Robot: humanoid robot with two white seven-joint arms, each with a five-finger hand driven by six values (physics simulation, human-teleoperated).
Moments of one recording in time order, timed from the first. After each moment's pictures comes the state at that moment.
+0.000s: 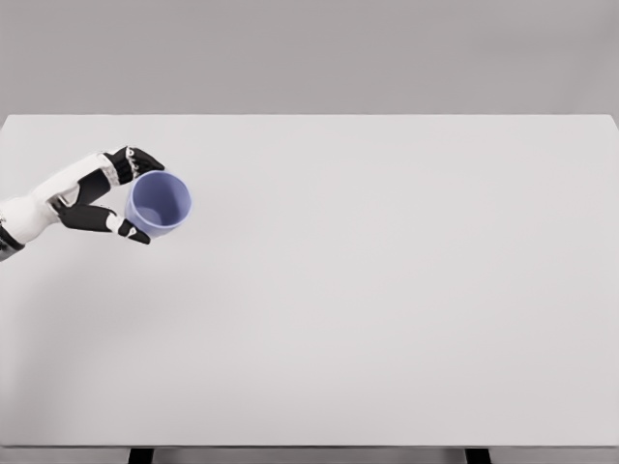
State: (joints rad) left arm -0.48 0.83 -0.67 -1.22 0.77 -0.53 -0.61; right arm 0.01 0.00 -0.12 0.02 -0.05 -0.07 0.10
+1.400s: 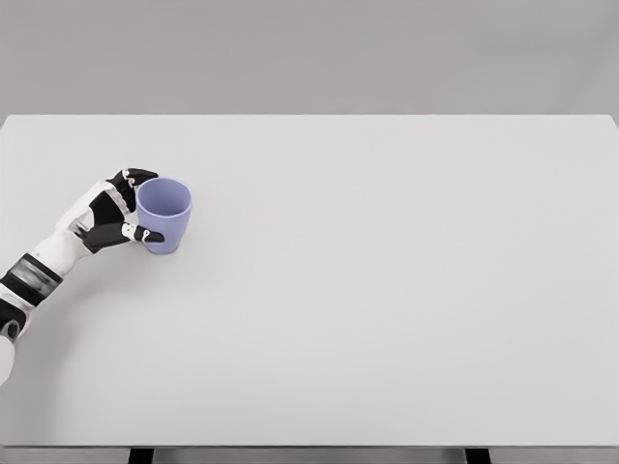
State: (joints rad) left arm -0.33 0.57 -0.40 -1.03 0.82 -0.39 -0.61; right arm 0.01 0.00 -0.12 0.02 -0.05 -0.07 0.10
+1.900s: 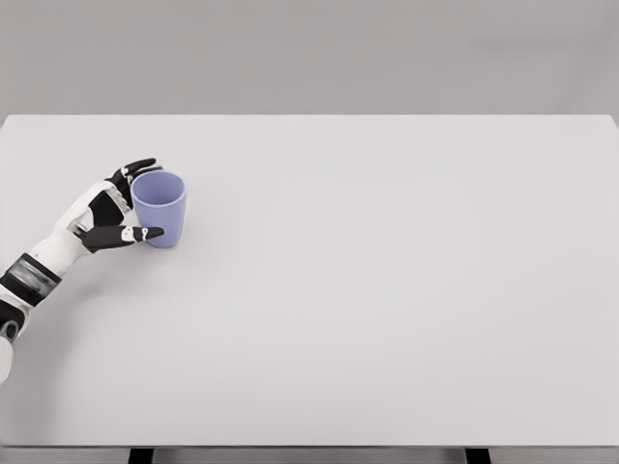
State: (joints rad) left arm -0.32 0.58 -0.40 -1.04 0.82 -0.41 -0.61; right arm 0.01 0.00 -0.12 0.02 -0.05 -0.07 0.10
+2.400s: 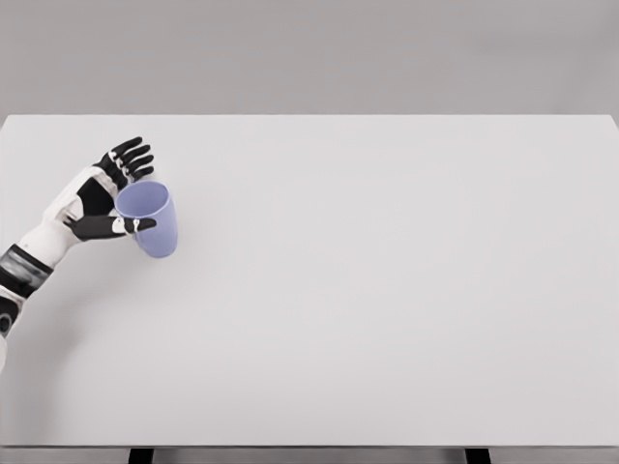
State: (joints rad) left arm -0.32 0.58 -0.36 -1.10 0.82 -0.42 -0.61; right arm 0.01 0.00 -0.12 0.02 -0.05 -0.07 0.10
